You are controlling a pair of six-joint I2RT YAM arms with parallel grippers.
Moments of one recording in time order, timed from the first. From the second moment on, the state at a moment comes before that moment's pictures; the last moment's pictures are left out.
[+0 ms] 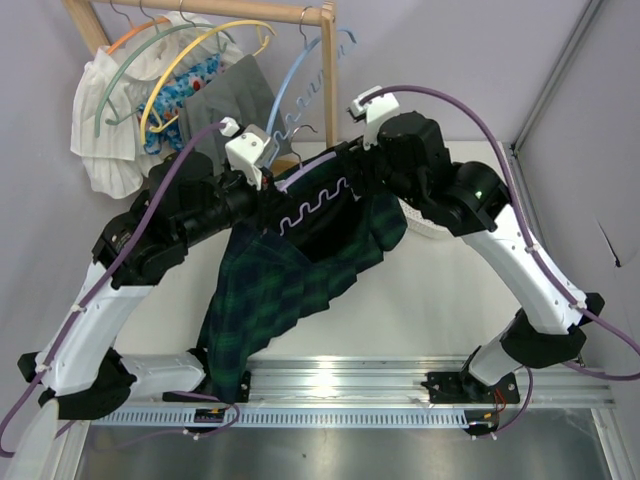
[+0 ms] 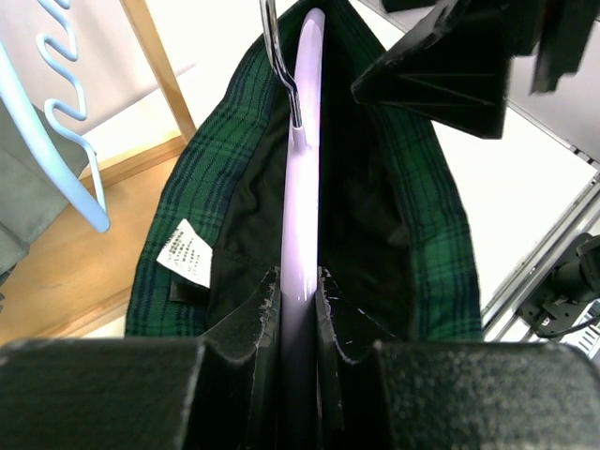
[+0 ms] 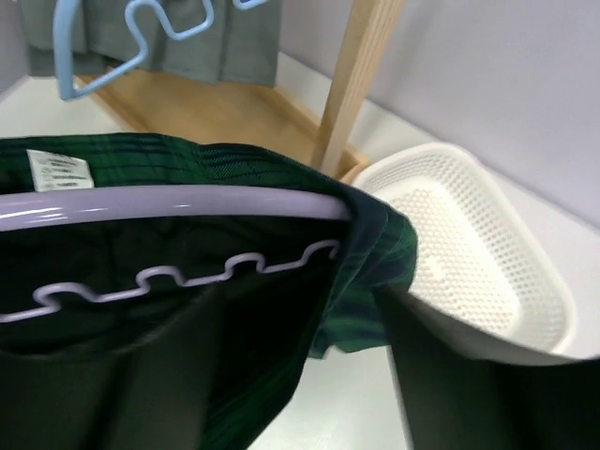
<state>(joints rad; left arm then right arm) -0.78 1.16 1.78 -0.90 -0.02 -0.04 0.88 1.56 2.14 -0.98 0.39 0.01</state>
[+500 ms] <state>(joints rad) -0.78 1.12 1.84 -1.02 0.00 -0.03 0.55 1.34 2.08 -0.88 0.19 0.15</state>
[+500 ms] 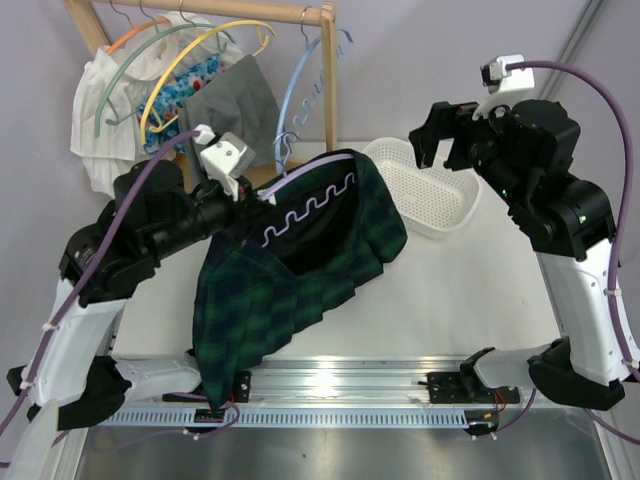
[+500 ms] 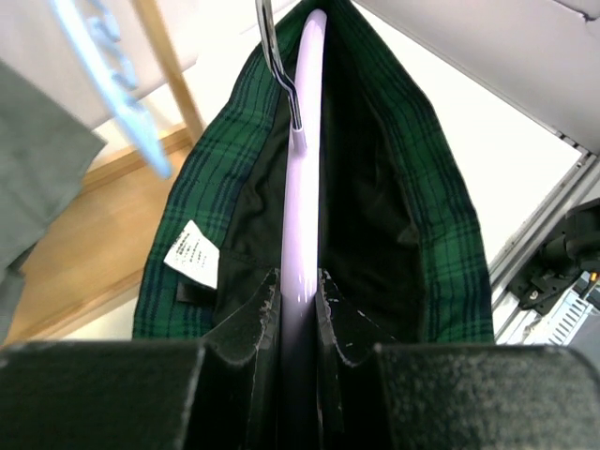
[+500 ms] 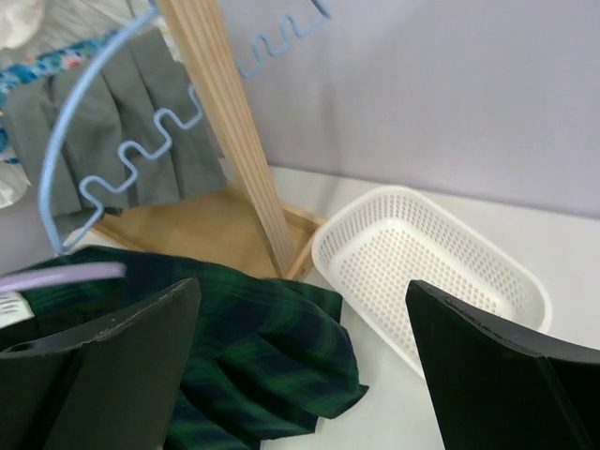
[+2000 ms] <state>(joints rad) -0.58 1.10 1.81 -1.16 -0.31 -0.06 0.57 1.44 1.91 -0.68 0.21 0.32</state>
